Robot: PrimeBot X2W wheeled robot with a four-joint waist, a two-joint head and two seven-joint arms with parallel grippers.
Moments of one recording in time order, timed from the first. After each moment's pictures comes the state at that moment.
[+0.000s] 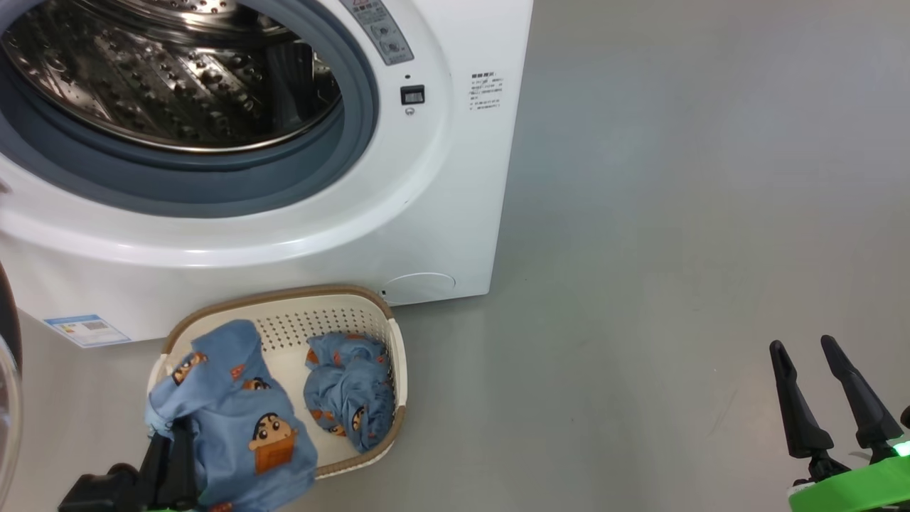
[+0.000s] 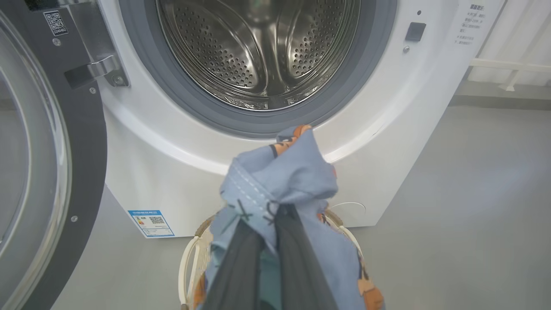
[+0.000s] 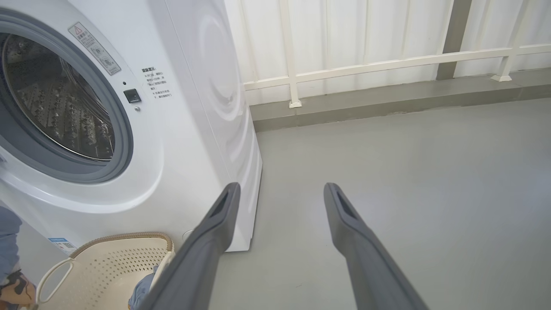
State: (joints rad) left arm 0.03 0.05 0.08 0.12 -0.13 0.05 -0.26; right arm 0.03 -0.29 -0.03 0.08 0.47 0.13 -0.26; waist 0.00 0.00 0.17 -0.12
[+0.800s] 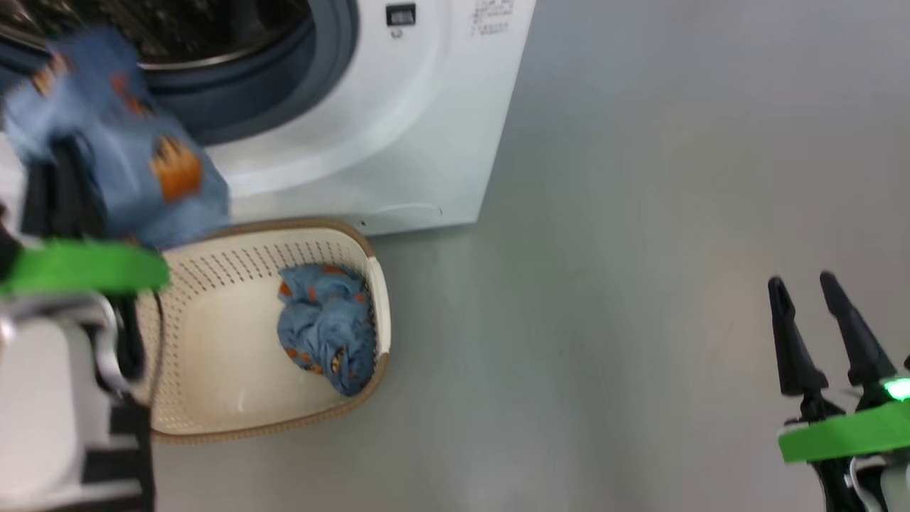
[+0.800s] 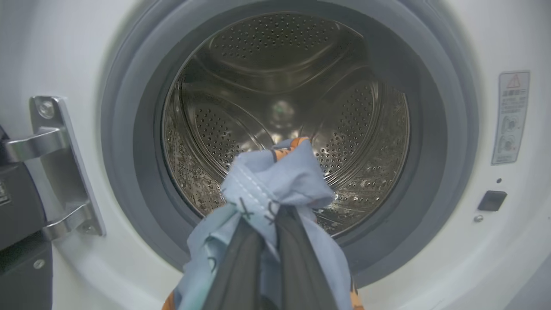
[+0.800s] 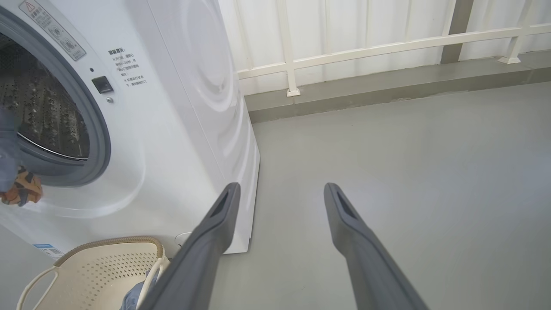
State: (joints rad) left arm -0.53 0.06 0.14 0.24 -0.16 0.04 -0.26; right arm -0.08 -0.26 -0.04 0.06 0.48 0.13 -0.26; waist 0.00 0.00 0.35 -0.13
